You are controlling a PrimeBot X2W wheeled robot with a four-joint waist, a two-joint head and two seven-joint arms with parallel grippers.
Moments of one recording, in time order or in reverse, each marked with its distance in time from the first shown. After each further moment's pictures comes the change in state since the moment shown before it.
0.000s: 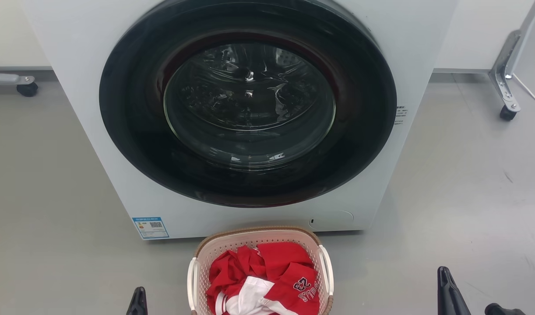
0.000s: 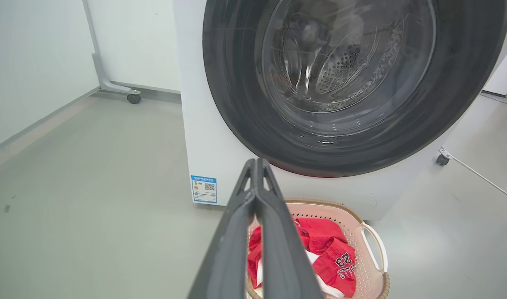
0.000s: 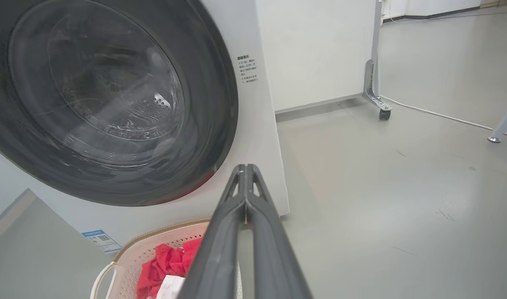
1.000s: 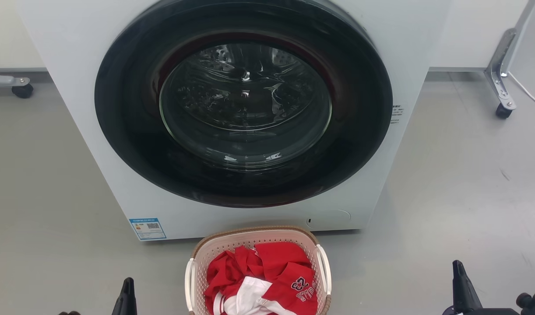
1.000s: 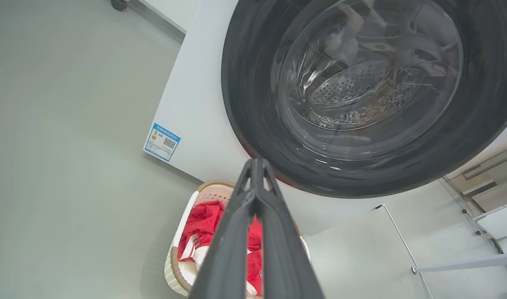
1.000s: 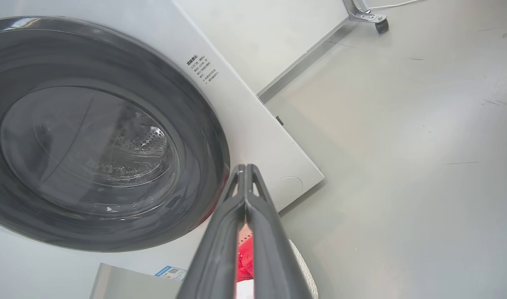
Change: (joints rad) left arm -0.099 -0.004 0.071 0.079 -0.471 -0.076 0.121; right arm -0.083 0.008 -0.095 0.077 0.454 0.078 0.117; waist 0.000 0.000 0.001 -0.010
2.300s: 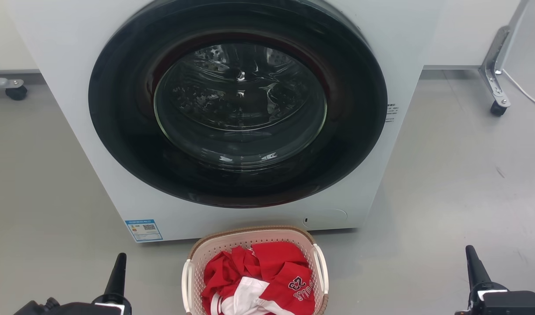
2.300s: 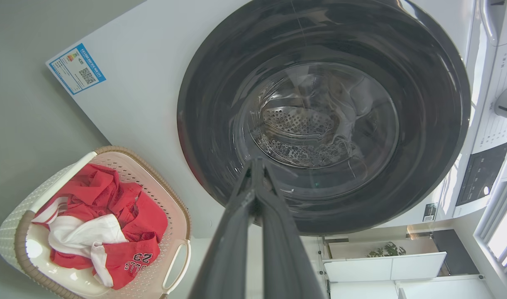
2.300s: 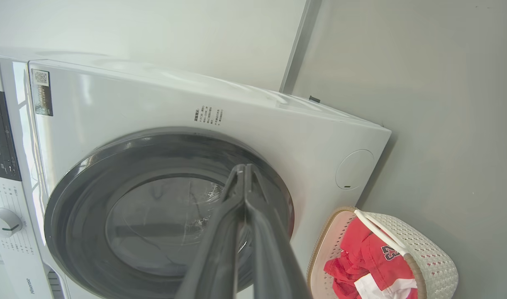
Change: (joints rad) left arm -0.141 -0.009 0.095 0.114 -0.604 -0.097 0.145; right arm -0.112 0.006 -0.123 0.116 0.592 0.105 0.144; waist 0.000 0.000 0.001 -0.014
